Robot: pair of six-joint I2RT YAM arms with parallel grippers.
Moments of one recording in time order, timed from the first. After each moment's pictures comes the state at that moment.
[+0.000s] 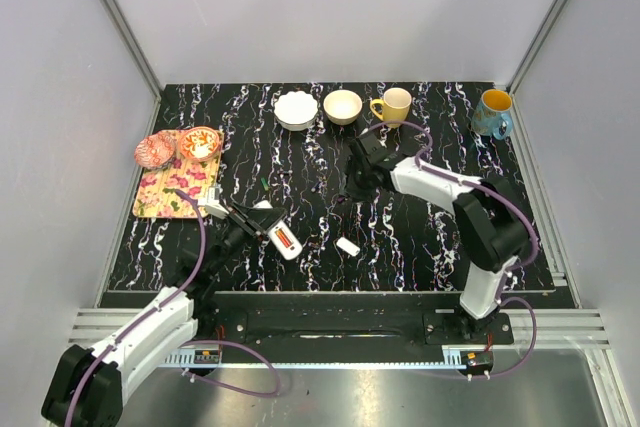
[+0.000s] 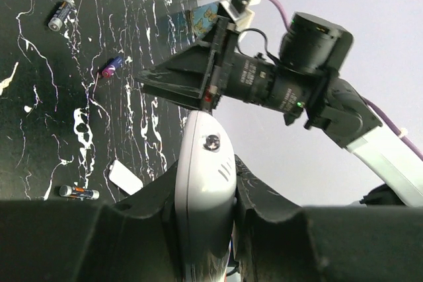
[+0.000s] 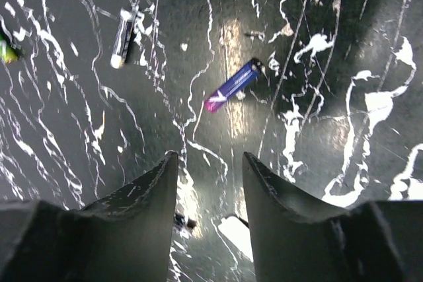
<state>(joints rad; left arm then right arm) -0.45 0.63 0.06 0.53 0.20 -1.28 0.62 1.78 1.21 -0.41 -0.03 0.77</state>
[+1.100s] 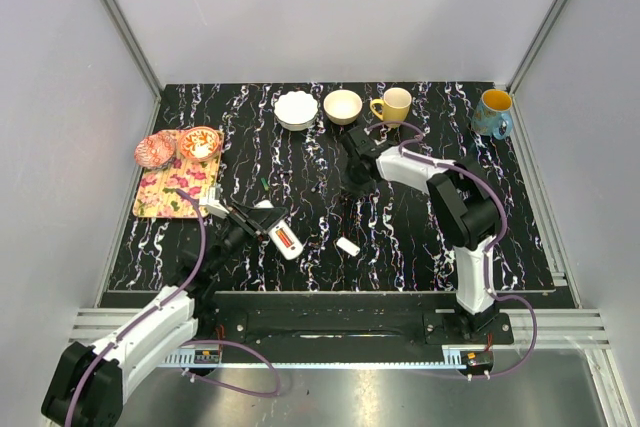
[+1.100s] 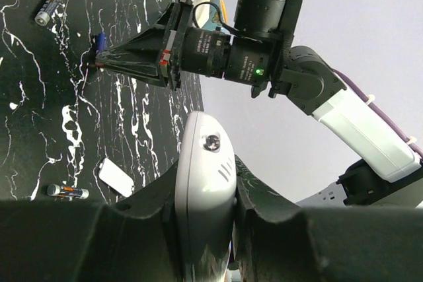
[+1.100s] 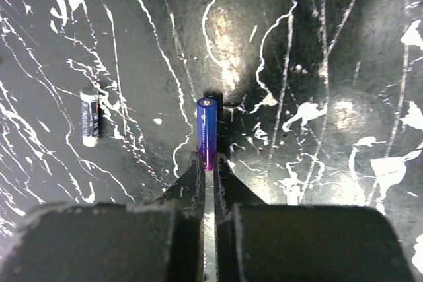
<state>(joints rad) -0.45 0.64 0.06 0.57 0.22 -1.31 0.59 2.04 1.40 -0.48 0.01 0.91</state>
